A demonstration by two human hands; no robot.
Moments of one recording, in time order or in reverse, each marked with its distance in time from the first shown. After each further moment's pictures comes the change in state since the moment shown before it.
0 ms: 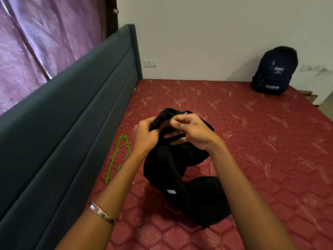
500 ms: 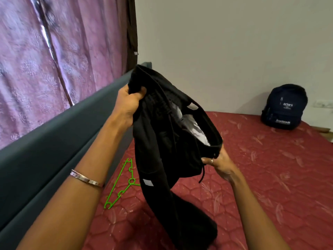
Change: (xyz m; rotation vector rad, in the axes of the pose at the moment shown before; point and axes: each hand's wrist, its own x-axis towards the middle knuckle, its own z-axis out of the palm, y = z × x) left_hand 0.072 0.145 -0.054 -0.521 0.145 0.026; right_hand -0.003 0.053 -0.122 0.039 0.214 -0.221
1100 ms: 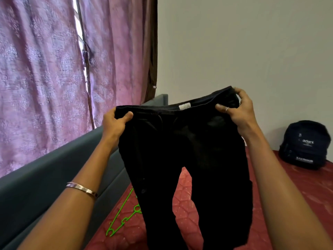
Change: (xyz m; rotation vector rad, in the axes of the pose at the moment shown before) left_hand 0.009 0.021 -0.072 0.286 0.304 0.288; right_hand 0.076 -0.227 0.012 -0.106 0.213 -0.495
